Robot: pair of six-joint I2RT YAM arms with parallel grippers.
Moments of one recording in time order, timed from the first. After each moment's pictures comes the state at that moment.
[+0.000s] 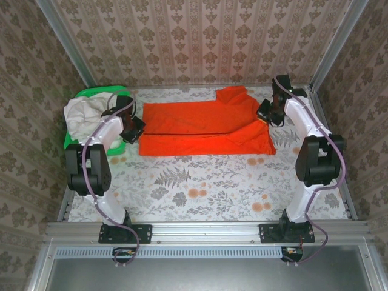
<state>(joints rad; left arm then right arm) -0.10 1.76 1.30 -0.70 0.09 -0.91 0.00 1.88 1.65 -0.93 -0.16 0.63</state>
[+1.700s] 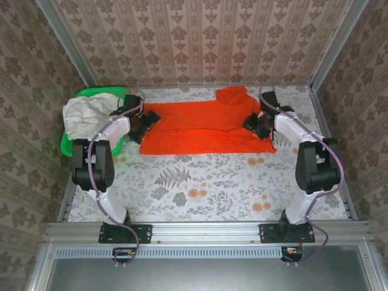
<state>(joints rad) -0.18 1.80 1.27 -0.53 0.17 -0.92 0.13 1.78 1.30 -0.65 -0.20 0.69</state>
